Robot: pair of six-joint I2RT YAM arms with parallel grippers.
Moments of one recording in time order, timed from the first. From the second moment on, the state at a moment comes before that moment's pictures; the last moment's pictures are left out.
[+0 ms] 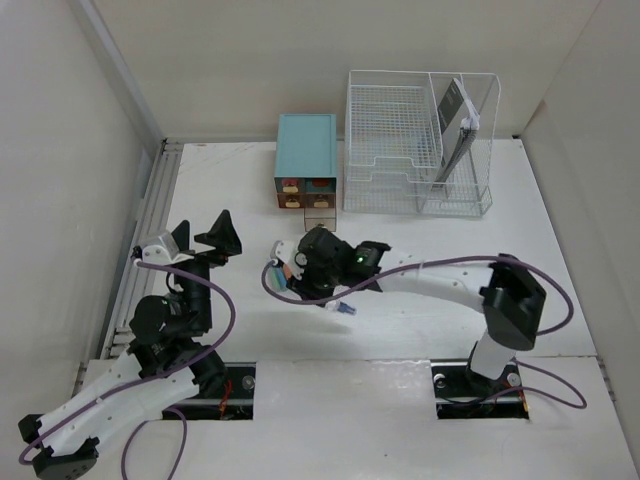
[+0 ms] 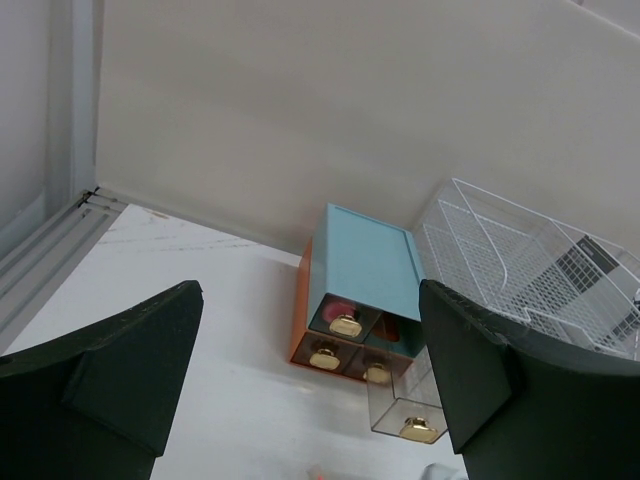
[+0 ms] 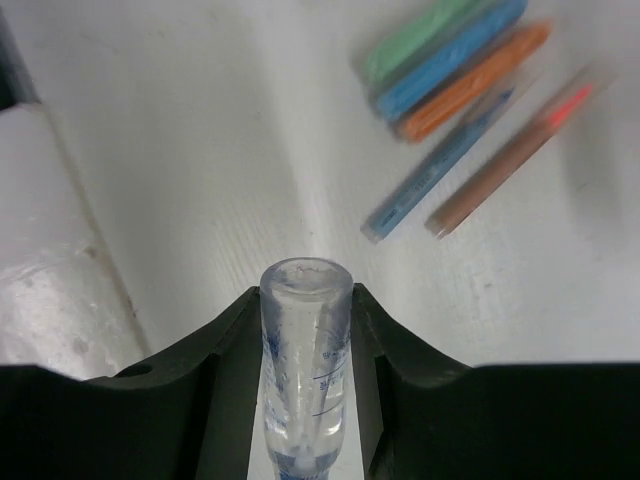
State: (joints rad) left arm -0.91 0.35 0.53 0.32 -0.95 0.02; right arm 1.08 1.73 1.26 -0.45 -0.14 -0.12
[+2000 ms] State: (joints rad) left arm -0.91 0.33 0.52 0.33 -0.96 0.03; right arm 0.50 2.26 2.18 -0.45 -1.11 -0.55
